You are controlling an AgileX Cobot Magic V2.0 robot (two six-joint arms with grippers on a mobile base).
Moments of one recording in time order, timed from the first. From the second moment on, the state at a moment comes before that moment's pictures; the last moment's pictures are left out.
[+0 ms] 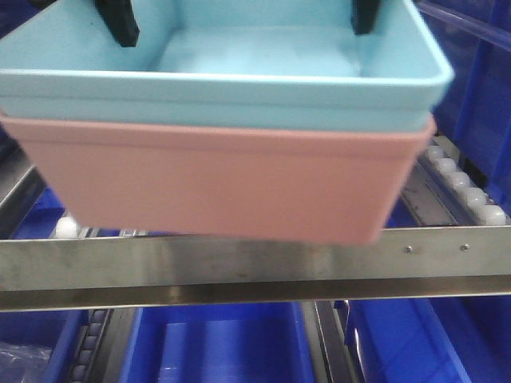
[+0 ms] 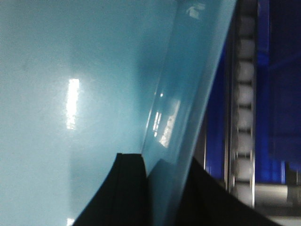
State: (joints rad) left arm -0.60 1.52 -1.31 0.29 0.65 -0.60; right arm 0.65 1.63 -1.52 -0.47 0.95 0.67
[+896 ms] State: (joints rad) left arm -0.41 1.80 -1.31 0.27 0.31 -0.60; right arm 0.58 2.11 -1.95 -0.44 0.89 0.52
